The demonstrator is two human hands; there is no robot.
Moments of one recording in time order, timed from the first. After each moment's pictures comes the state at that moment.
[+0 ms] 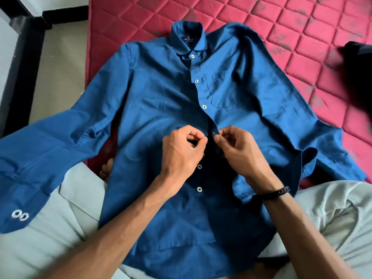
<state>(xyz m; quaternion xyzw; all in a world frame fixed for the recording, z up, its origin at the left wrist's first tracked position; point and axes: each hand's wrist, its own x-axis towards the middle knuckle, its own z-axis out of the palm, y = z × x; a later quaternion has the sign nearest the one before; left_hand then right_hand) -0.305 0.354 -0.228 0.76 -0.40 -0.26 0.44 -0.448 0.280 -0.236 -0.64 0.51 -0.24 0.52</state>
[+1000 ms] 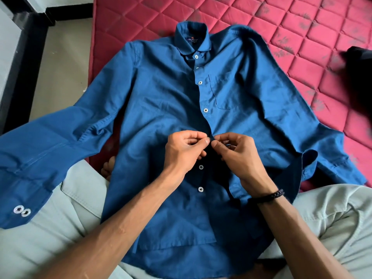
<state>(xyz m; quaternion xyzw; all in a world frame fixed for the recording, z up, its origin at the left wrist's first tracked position) -0.303 0.349 -0.236 0.71 -0.23 -0.44 0.50 -0.443 0.292 -0.231 -0.57 0.54 -0.24 0.57</state>
